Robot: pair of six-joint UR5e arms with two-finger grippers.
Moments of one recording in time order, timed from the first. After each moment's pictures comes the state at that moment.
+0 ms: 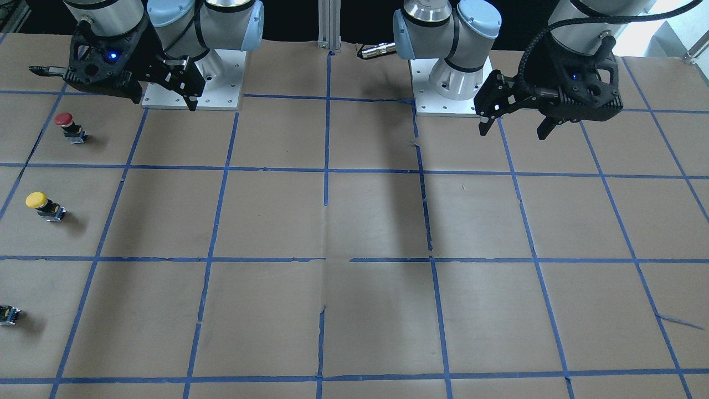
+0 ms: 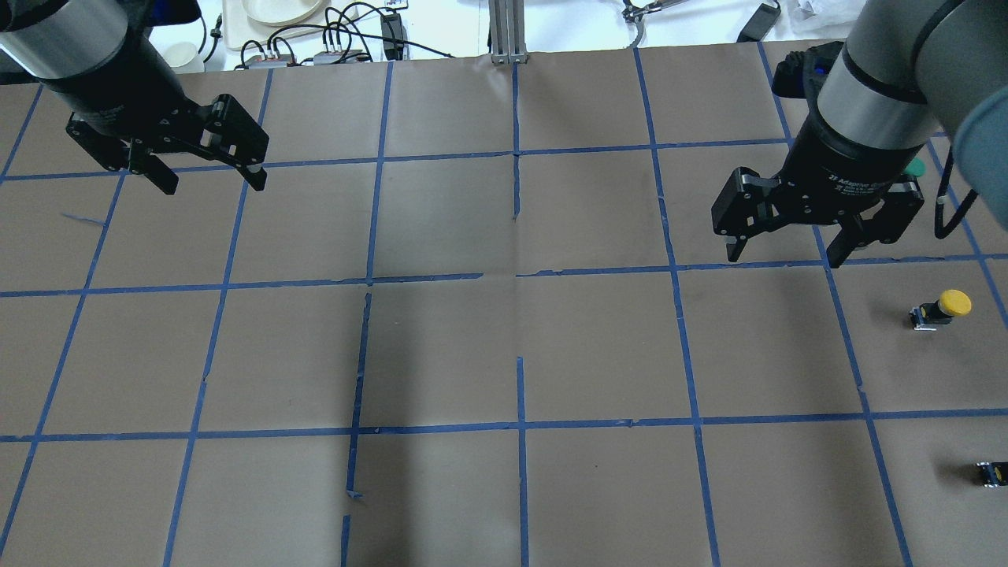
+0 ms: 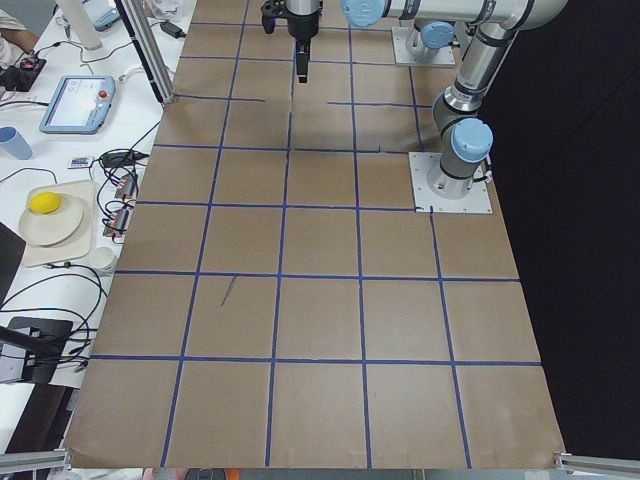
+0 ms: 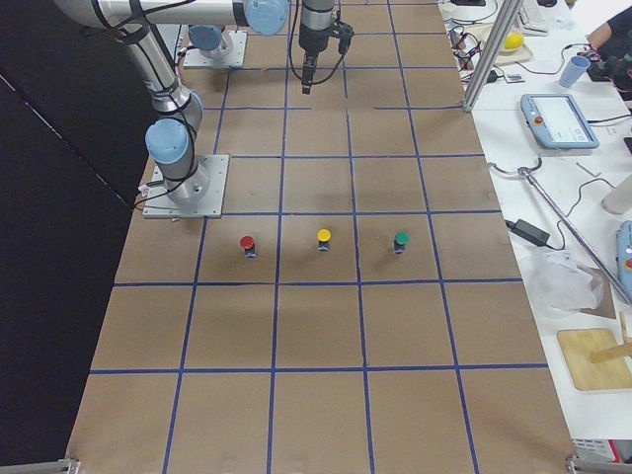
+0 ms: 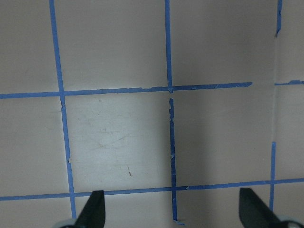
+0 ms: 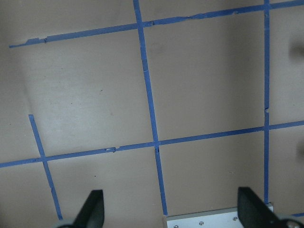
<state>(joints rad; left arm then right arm) -1.47 -1.54 -1.52 -1.66 1.53 0.14 1.53 -1.71 1.70 -1.45 -1.58 0.09</state>
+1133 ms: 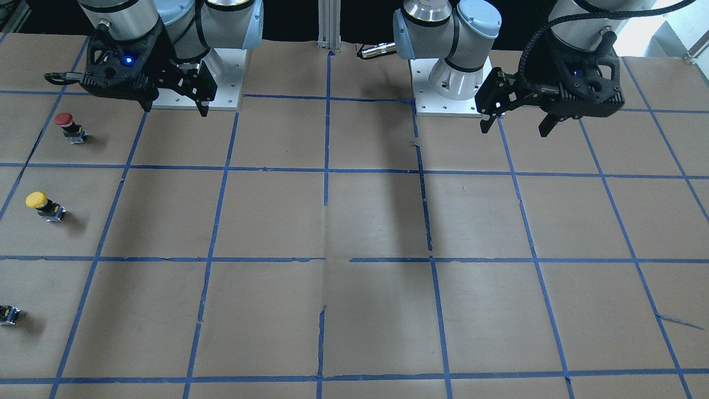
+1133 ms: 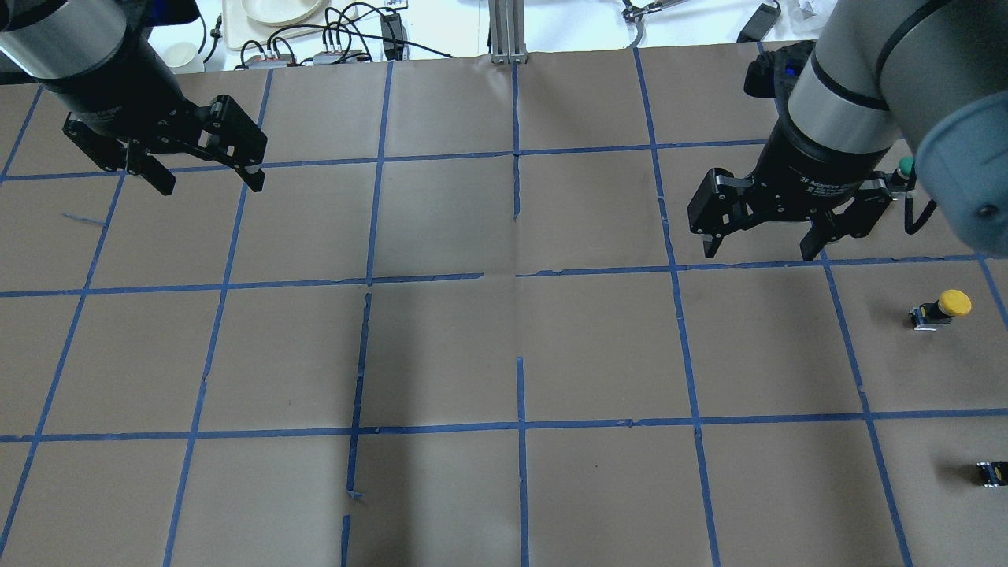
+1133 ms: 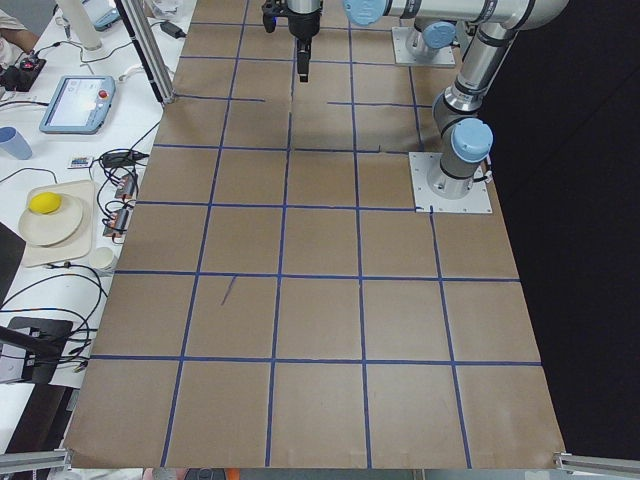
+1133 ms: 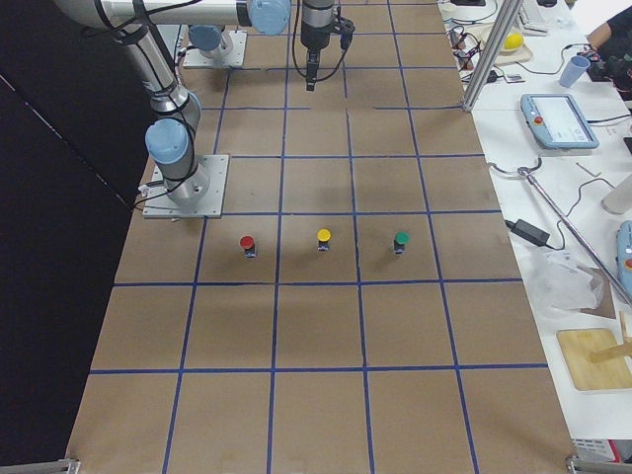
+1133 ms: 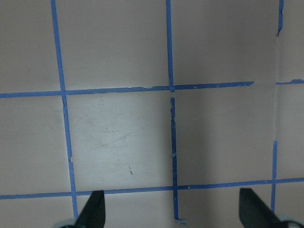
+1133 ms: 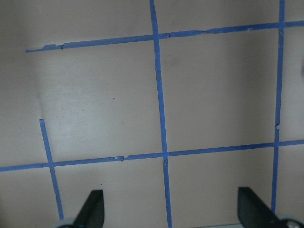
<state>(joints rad) -1.47 -1.54 -1.51 -1.67 1.55 0.13 1.57 -1.70 1.71 -1.51 -1.57 0.07</state>
